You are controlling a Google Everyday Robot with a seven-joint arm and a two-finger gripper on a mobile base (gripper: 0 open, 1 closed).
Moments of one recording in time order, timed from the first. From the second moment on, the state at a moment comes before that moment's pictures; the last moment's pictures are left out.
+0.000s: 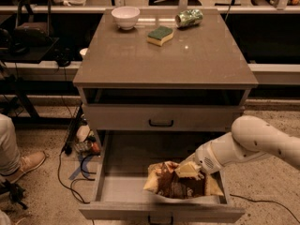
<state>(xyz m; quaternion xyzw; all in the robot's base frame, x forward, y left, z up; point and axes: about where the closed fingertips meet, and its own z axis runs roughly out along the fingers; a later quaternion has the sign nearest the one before) 0.446 -0.105 0.600 -0.39 0.84 0.33 0.16</state>
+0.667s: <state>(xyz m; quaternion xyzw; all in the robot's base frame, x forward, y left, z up) 0.444 -0.085 0.555 -0.34 0.86 0.35 0.15</state>
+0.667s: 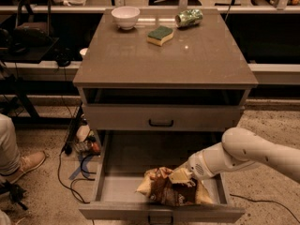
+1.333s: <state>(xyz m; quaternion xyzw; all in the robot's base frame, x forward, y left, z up) 0.448 -0.075 0.539 -0.32 0.86 0.37 0.15</state>
